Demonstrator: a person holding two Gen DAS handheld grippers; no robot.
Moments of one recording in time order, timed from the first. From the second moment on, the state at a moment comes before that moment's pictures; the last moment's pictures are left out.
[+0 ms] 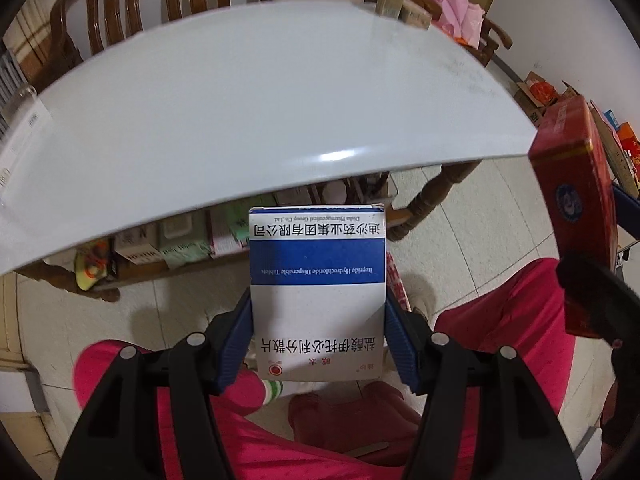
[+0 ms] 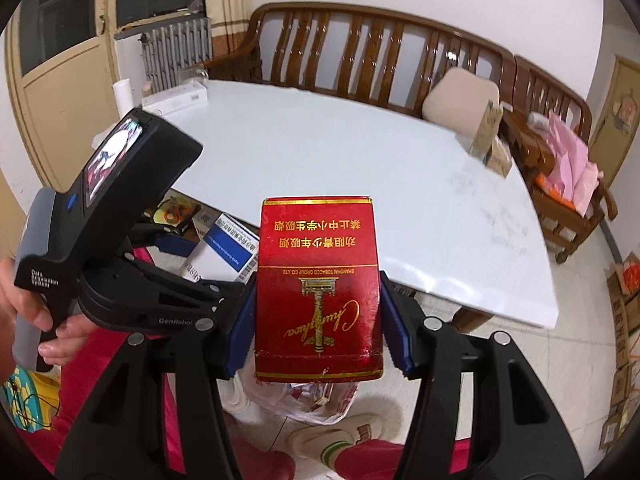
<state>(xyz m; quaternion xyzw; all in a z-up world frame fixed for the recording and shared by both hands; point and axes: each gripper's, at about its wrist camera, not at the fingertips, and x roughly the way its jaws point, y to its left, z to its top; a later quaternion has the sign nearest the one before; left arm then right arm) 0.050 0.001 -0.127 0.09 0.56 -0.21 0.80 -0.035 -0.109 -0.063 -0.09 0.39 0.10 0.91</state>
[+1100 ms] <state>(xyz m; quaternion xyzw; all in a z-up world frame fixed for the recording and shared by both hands) 0.116 -0.038 -0.368 0.07 0.72 -0.14 0.68 0.019 -0.156 -0.338 0.03 0.61 0.02 0.79</state>
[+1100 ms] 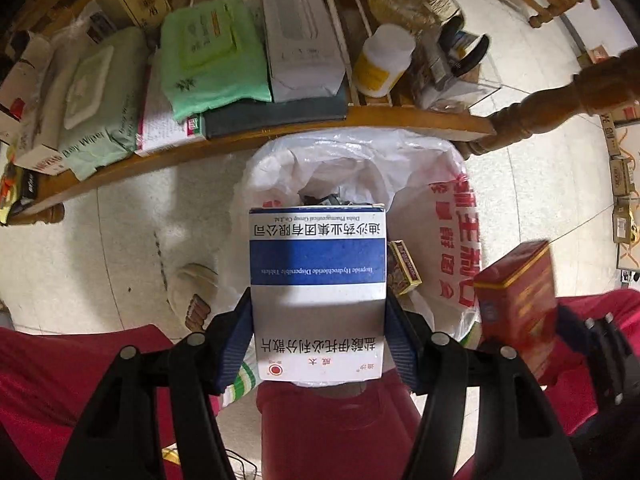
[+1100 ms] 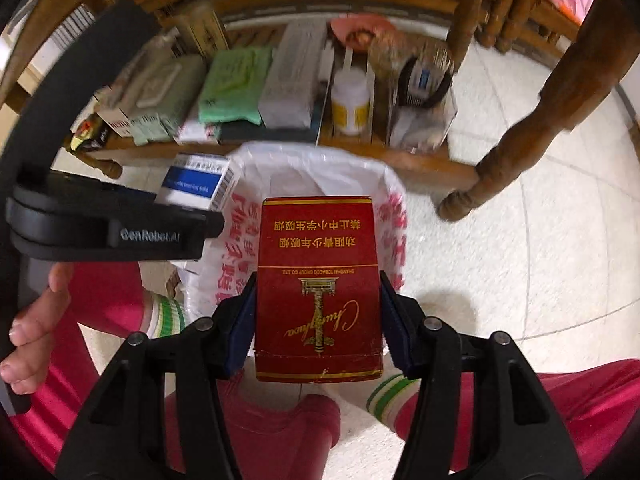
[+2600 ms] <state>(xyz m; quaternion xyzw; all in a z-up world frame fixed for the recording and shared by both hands) 0.131 -0.035 -0.424 0.05 0.77 -0.10 0.62 0.039 -0.153 -0.395 0.10 0.65 0.04 0.75</state>
